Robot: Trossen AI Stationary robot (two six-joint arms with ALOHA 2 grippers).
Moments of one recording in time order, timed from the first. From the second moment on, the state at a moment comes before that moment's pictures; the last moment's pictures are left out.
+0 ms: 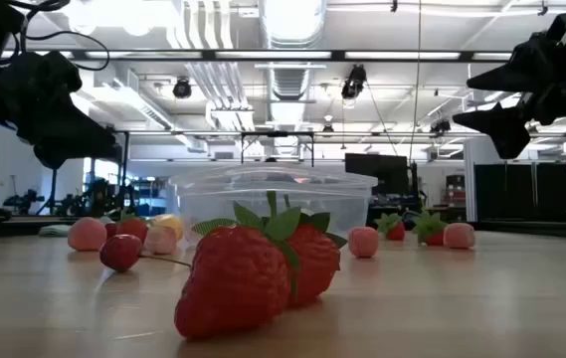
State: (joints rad) left arm -0.17 0.23 0.11 -0.31 -0.43 -0.46; right arm -0.07 0.06 0.01 0.01 0.03 0.47
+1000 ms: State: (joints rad) left arm -0.17 0.23 0.11 -0.31 -0.43 -0.46; right arm -0.07 0.06 0.01 0.01 0.03 0.47
